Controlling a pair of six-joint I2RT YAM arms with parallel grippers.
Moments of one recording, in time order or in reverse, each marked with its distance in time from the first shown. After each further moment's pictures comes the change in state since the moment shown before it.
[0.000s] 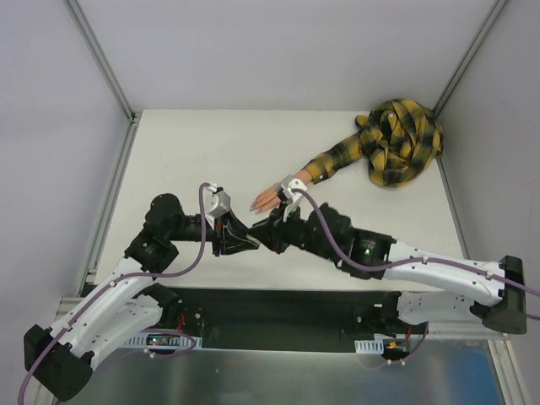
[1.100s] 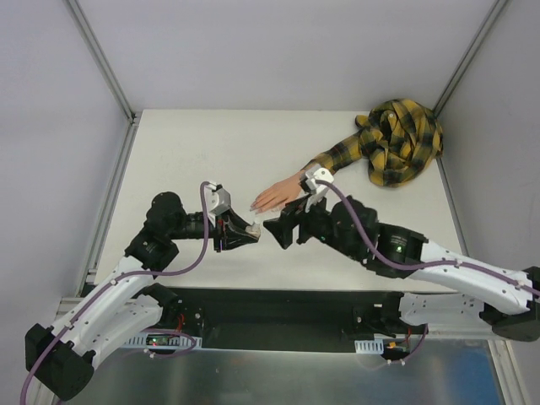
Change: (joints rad) left arm 0.008 -0.004 0.000 -0.081 -0.144 0.117; right arm 0.160 -0.049 0.152 -0.298 0.559 0.022
